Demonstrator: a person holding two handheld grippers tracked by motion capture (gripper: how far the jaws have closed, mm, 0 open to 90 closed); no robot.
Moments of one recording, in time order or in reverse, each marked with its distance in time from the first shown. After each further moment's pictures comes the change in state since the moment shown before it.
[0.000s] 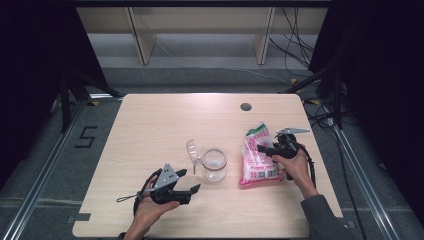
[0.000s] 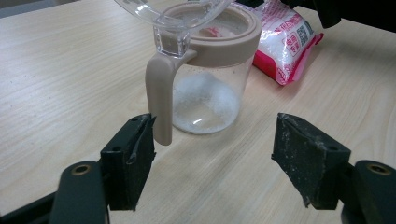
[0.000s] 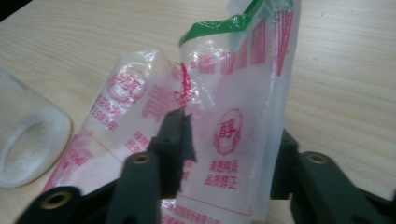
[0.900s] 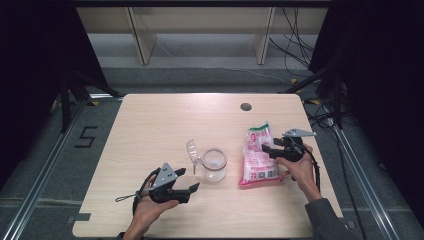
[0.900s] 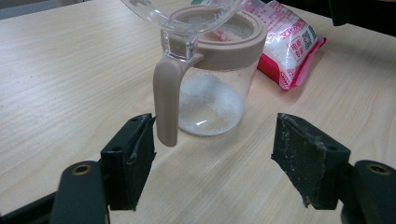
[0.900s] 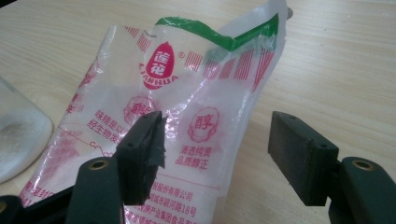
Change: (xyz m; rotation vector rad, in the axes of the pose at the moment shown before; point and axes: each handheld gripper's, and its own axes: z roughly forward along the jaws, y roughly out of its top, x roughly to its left) left arm 0.003 0.001 -0.002 -0.002 0.007 -0.008; right arm 0.004 -0.003 -0.020 -0.078 -0.092 -0.077
